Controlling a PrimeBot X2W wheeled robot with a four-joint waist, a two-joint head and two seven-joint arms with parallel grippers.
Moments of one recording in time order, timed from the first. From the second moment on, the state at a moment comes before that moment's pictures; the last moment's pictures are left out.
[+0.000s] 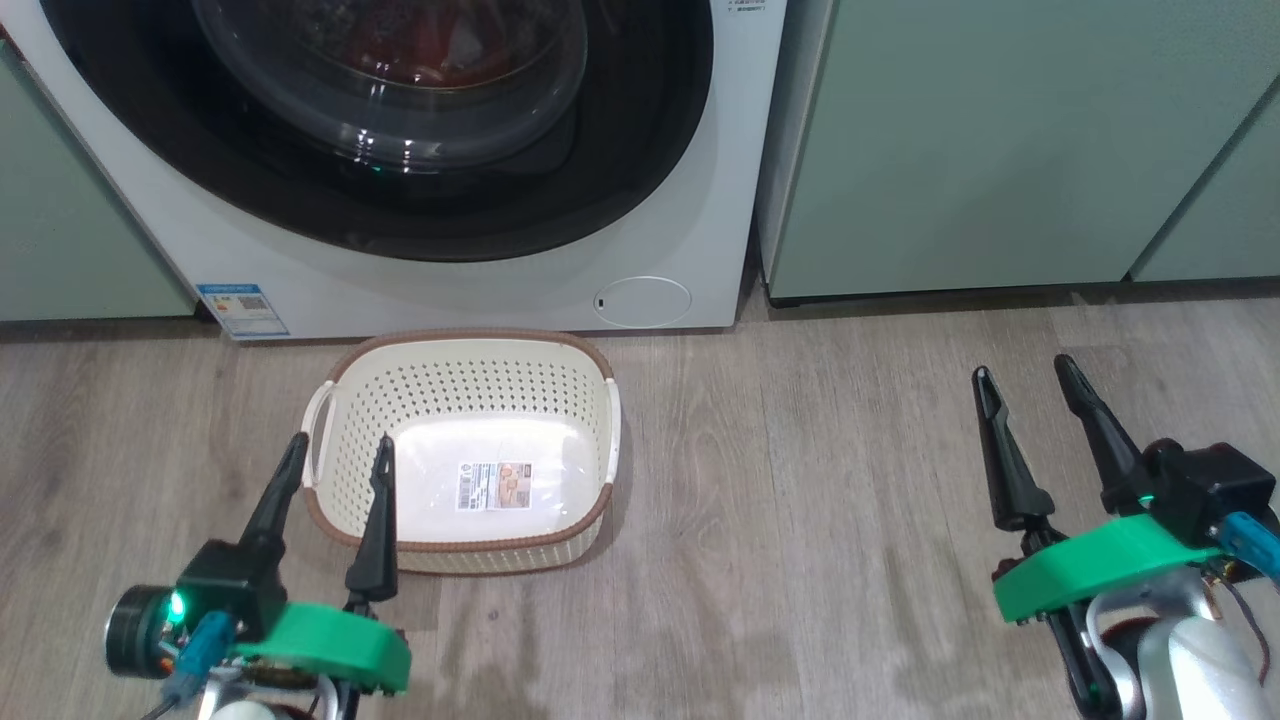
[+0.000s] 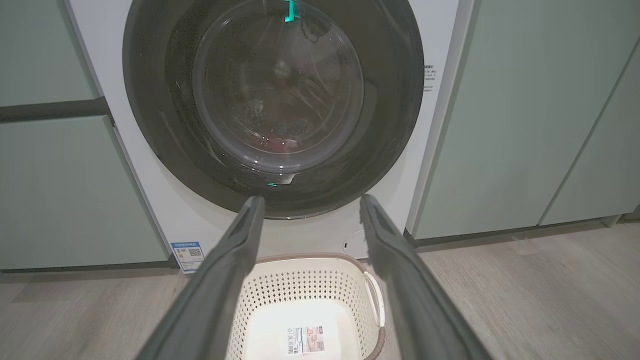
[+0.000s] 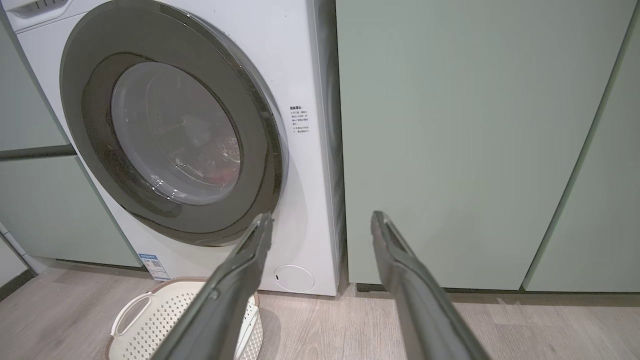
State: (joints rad) left arm 0.06 0.14 -0.12 -0.01 -0.18 0.04 -0.22; right arm 0.00 -0.05 -0.04 -0.03 0.19 0.13 -0.07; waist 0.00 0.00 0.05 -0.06
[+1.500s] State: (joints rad) left arm 0.07 0.12 -0.10 0.11 -0.53 0.02 -0.15; right arm 0.03 -0.05 -0.04 0.09 0.54 0.13 -0.04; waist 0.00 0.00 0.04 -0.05
